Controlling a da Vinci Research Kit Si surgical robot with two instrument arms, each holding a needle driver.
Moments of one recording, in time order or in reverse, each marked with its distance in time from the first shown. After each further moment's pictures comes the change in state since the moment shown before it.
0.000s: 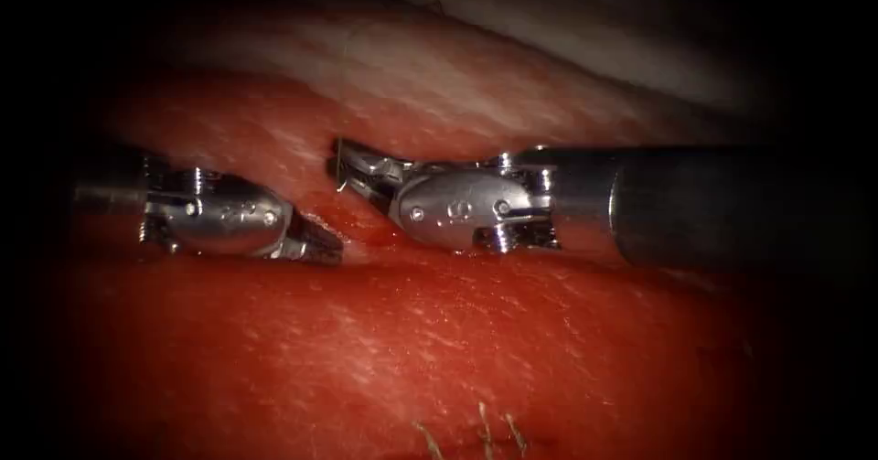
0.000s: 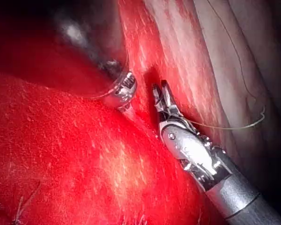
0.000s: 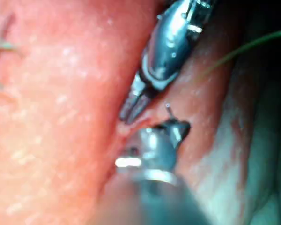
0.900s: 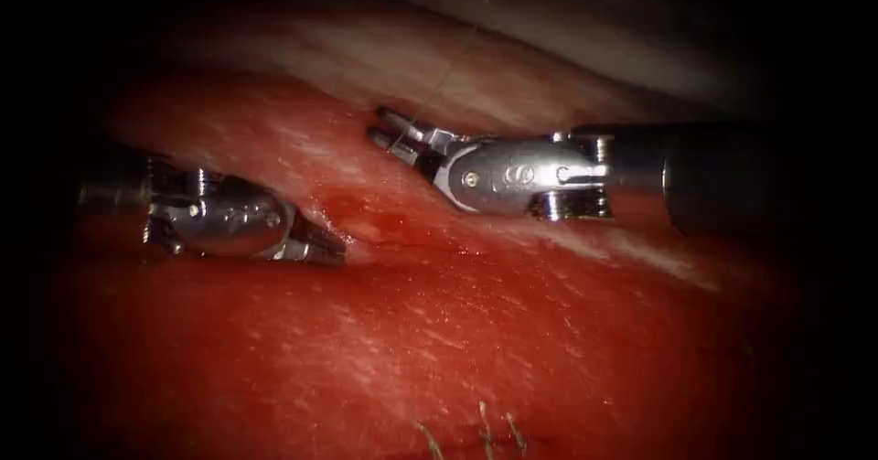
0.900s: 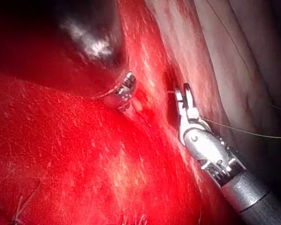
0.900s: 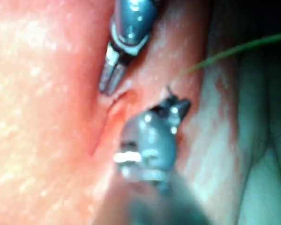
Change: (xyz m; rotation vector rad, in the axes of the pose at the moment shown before) right arm -0.003 0.005 -0.001 -0.114 0.028 0.331; left arm 0.000 0.000 0.000 0.003 -0.001 0.000
